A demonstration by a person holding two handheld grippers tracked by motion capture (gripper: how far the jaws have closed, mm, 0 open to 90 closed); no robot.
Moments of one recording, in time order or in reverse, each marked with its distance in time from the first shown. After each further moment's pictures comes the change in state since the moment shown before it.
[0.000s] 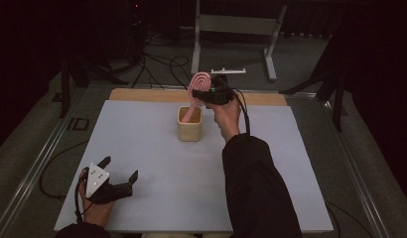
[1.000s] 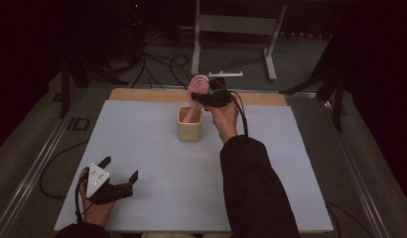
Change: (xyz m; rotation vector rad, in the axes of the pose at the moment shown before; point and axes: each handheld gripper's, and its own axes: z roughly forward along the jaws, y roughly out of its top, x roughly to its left) left arm 0.000 0.000 0.000 0.003 -0.001 0.000; right arm -0.001 -0.009 0.010 0.012 -0.017 0.002
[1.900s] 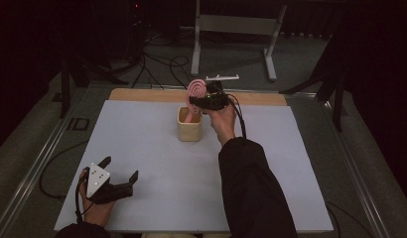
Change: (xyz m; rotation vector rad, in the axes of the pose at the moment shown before) left arm 0.000 0.000 0.000 0.003 0.003 0.005; right arm 0.001 -0.010 0.011 0.033 0.010 -0.005
